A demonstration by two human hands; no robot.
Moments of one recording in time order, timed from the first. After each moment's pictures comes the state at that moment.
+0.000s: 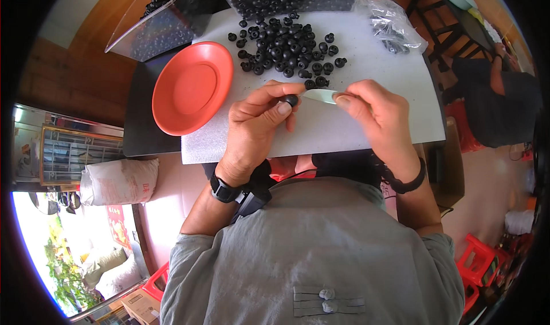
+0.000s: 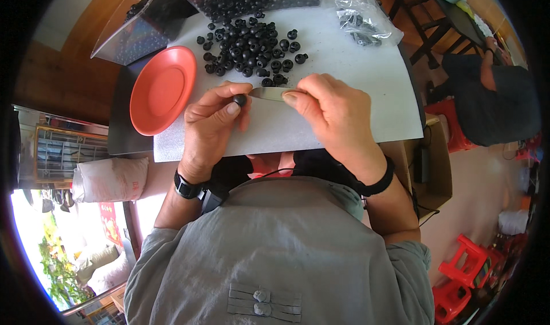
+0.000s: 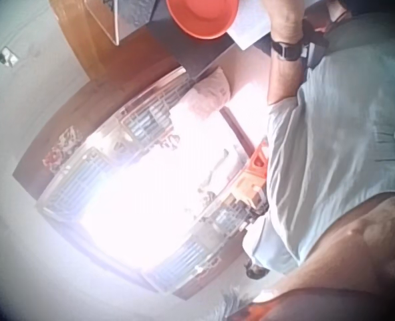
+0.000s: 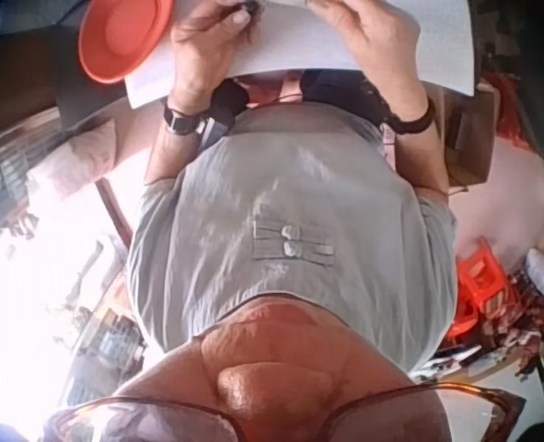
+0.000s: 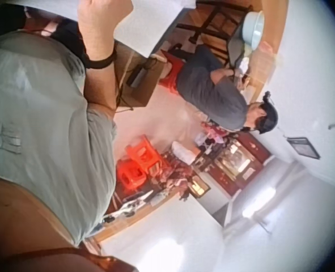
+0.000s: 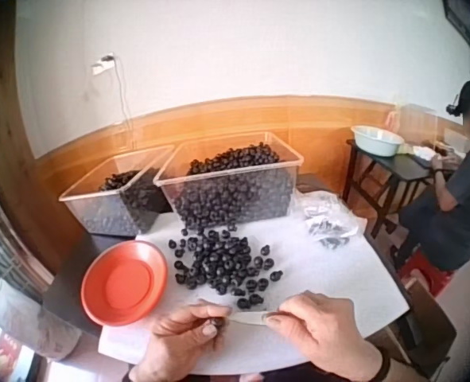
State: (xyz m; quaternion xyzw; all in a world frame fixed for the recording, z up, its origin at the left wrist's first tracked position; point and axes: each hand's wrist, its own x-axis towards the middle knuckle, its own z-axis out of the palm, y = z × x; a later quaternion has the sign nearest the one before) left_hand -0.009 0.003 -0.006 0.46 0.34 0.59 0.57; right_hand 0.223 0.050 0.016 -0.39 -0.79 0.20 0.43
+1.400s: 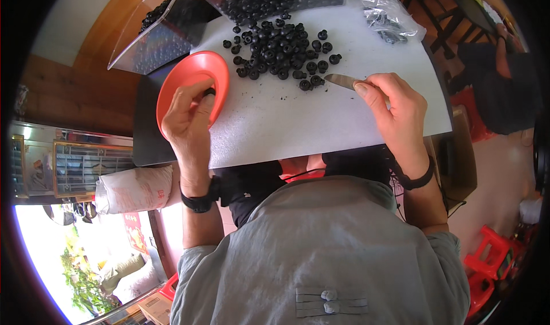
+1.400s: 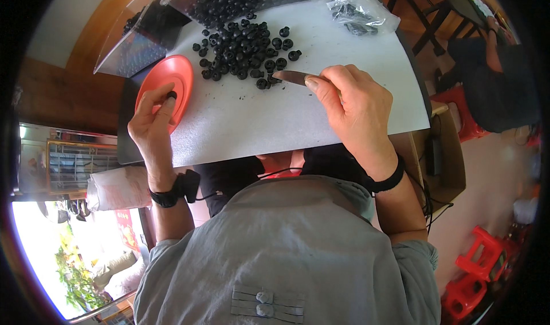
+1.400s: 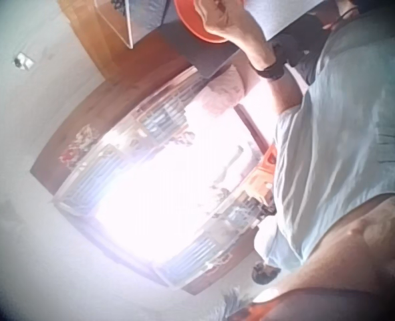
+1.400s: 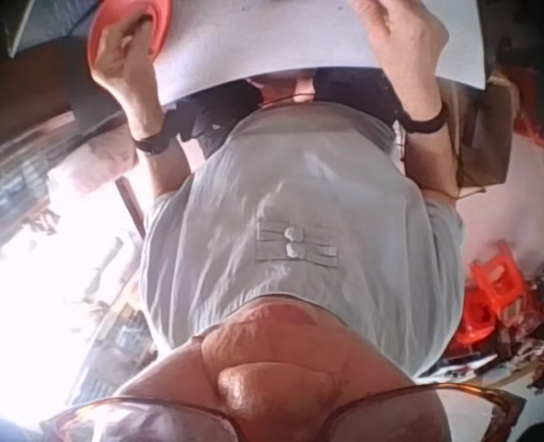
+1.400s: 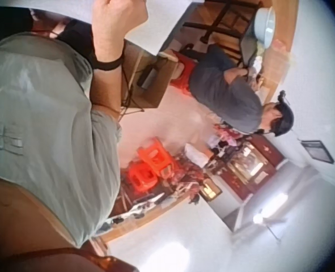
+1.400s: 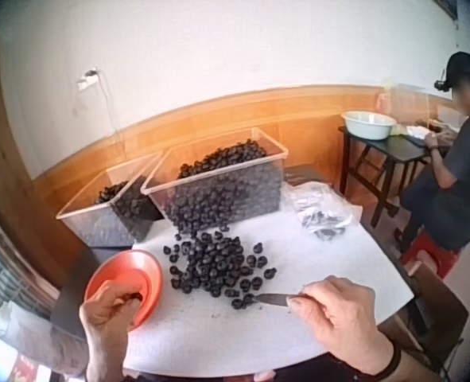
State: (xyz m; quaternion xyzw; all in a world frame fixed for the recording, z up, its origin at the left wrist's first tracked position) left_hand -0.072 -0.004 0.036 0.57 0.63 0.51 0.12; right_hand 0.245 0.055 0.004 -0.44 -0.76 0.07 0.47
